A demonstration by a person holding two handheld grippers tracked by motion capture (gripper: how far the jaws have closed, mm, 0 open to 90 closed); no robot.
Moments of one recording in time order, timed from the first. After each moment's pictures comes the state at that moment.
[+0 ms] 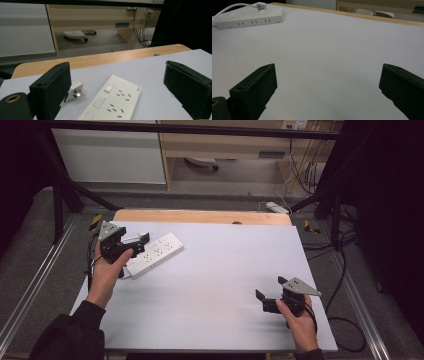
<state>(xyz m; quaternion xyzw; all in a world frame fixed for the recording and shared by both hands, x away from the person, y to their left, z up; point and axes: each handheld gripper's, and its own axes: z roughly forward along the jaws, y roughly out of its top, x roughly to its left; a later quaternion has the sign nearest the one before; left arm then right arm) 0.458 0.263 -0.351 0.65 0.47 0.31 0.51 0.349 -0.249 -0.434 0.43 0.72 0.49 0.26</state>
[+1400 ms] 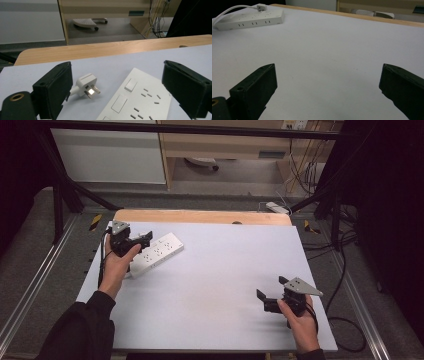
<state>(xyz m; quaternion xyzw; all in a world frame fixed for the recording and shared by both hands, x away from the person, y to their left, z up) 0.507 0.262 -0.391 0.66 0.51 0.31 0.47 0.349 -0.252 -0.433 0.43 0.71 0.49 0.25</state>
